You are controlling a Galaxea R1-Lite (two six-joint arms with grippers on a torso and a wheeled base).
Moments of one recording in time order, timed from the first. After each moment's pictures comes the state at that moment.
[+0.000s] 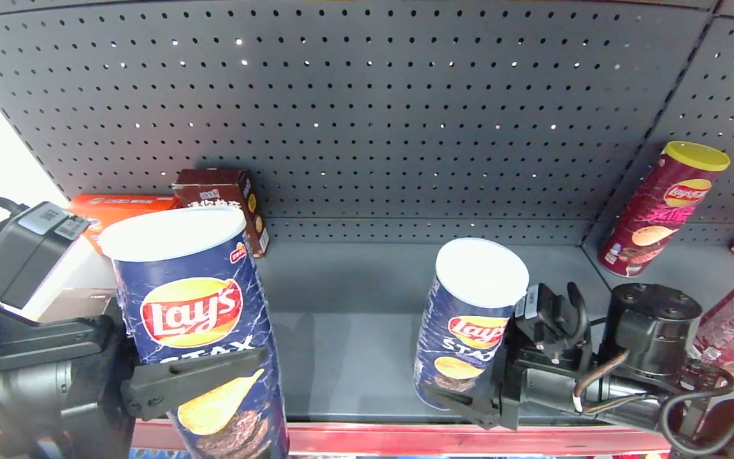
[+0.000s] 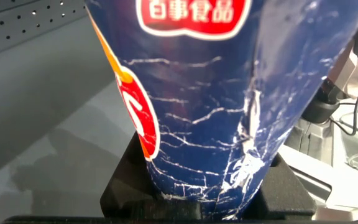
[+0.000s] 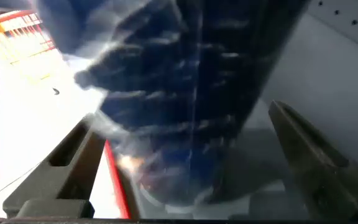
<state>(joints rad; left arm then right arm) -0.35 1.19 -0.52 -0.50 -0.74 -0.03 0.61 1.78 -0.43 -1.22 0.51 -0.25</state>
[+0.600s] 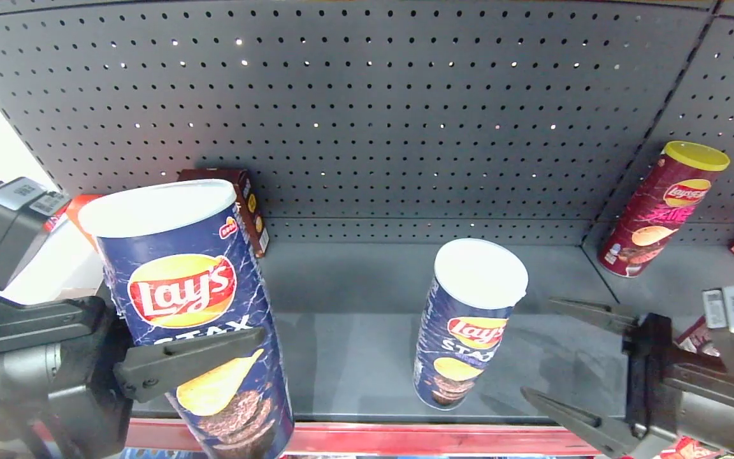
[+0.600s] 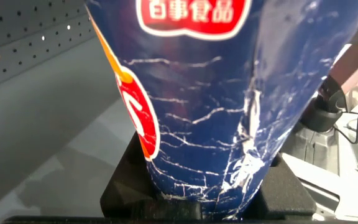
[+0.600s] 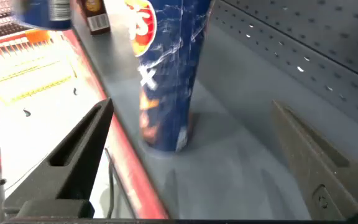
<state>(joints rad) -0.35 1.19 -0.54 -0.55 -0.75 -0.04 0.49 1.36 -0.20 -1.16 0.51 -0.24</state>
